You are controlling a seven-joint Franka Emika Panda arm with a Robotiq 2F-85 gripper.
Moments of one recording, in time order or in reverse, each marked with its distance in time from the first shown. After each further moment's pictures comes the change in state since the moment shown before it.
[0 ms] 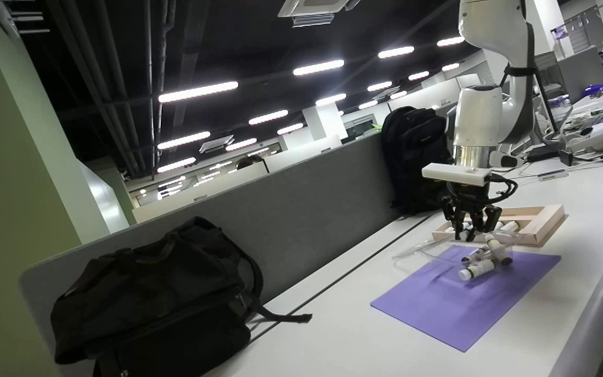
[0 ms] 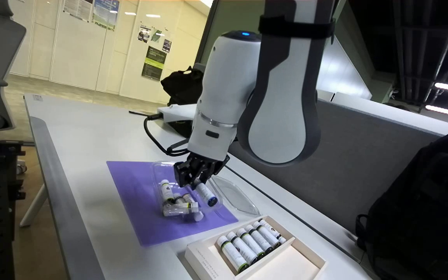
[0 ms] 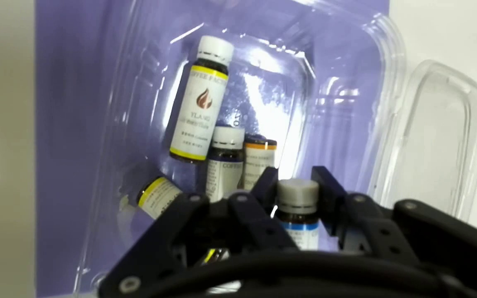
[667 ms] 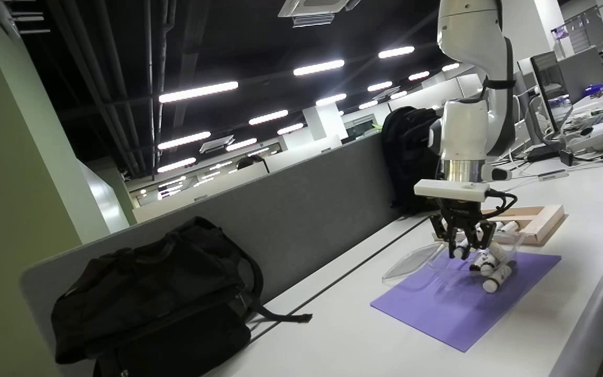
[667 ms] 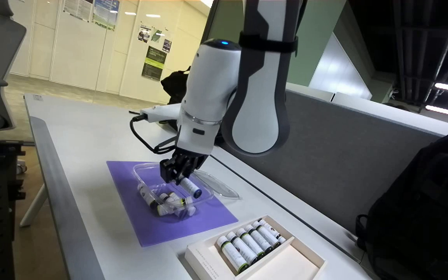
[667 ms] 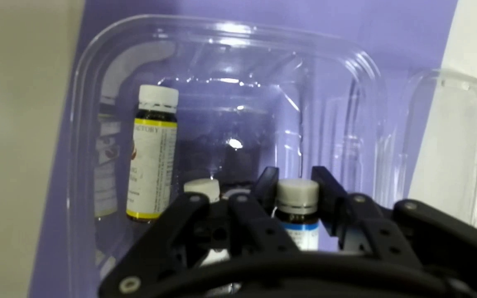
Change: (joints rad) arm 0.206 0.022 -0.083 0.017 0.001 -0.001 -0.040
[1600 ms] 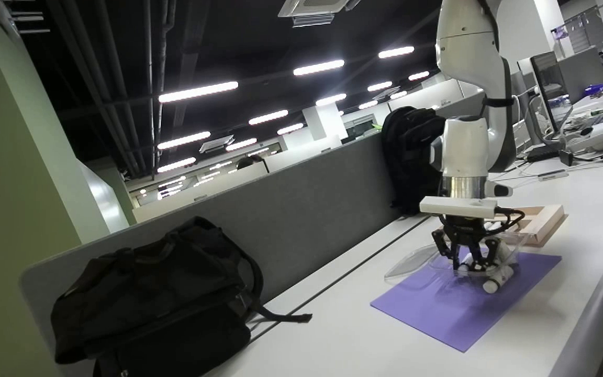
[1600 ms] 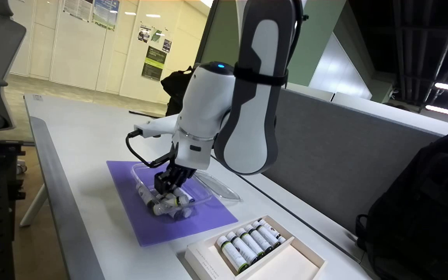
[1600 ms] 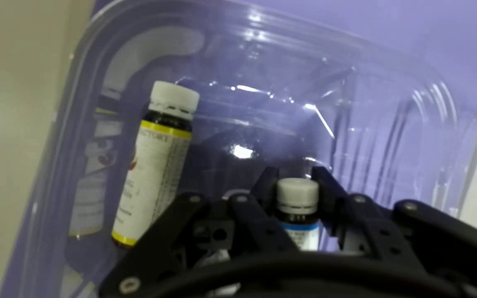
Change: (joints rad) arm 0.032 0.115 -0.016 0.063 -0.004 -0.001 -0.103
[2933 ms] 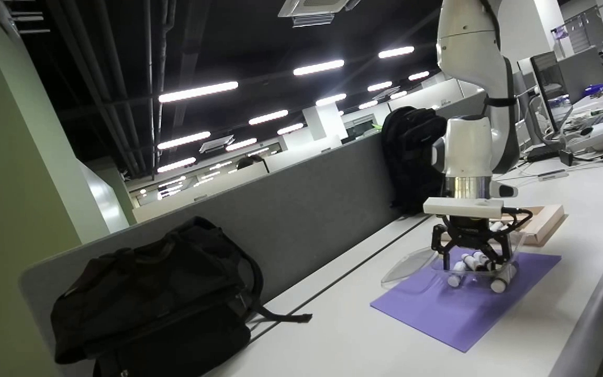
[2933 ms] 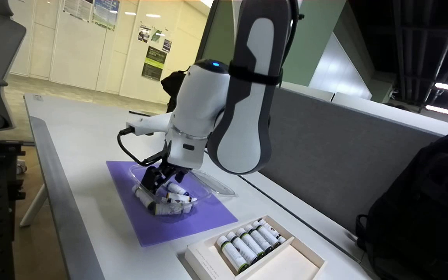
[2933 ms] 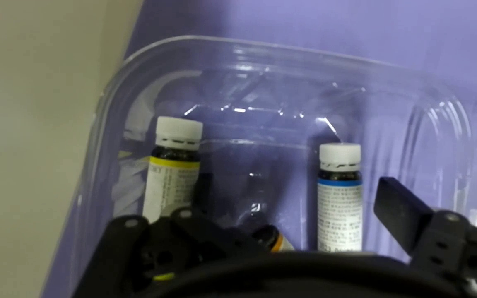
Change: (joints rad) arm -0.009 -0.005 0.020 -0.035 -0.012 0.000 0.000
